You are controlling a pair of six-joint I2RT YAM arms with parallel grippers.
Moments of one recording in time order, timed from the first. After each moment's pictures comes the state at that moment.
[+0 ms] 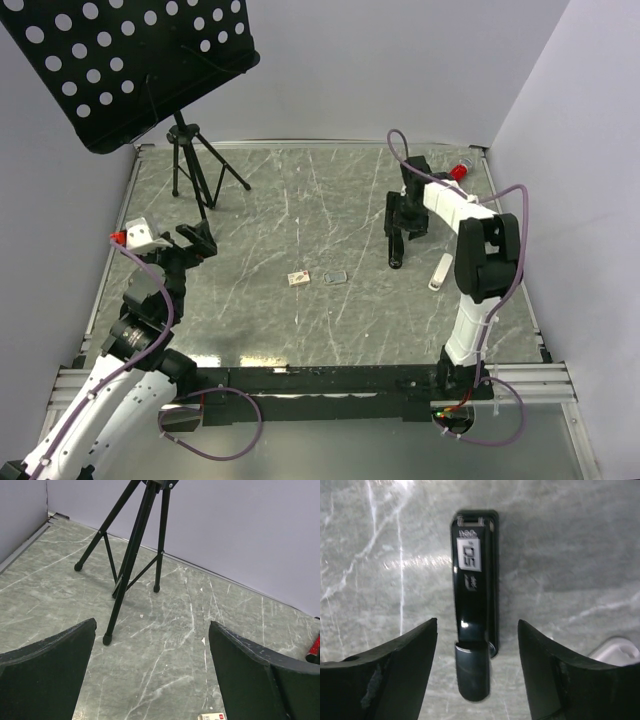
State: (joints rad) left arm -0.47 0.45 0.56 -0.08 -0.60 -0.37; right arm 0.16 1.90 1.42 -0.76 -0.02 0.30
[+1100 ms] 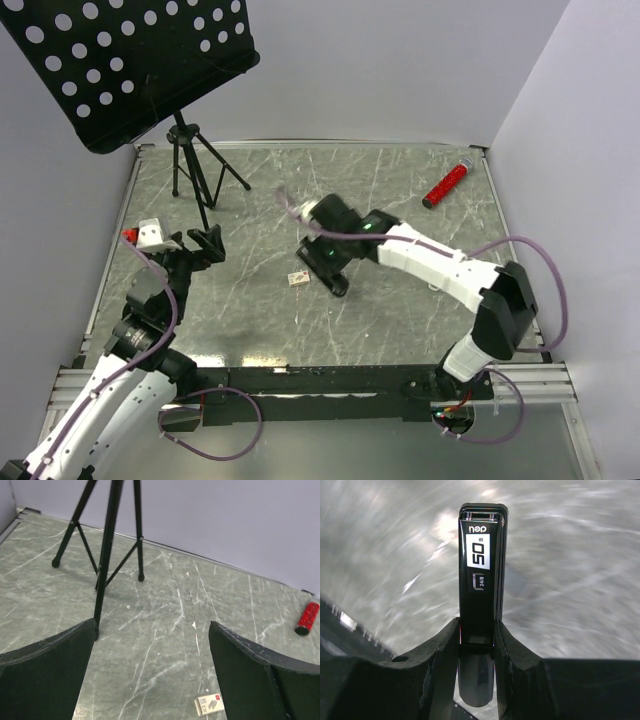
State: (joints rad) left arm -0.47 0.45 0.54 -0.07 -0.49 -0.35; right arm 0.80 1.55 1.35 -0.78 -0.02 0.07
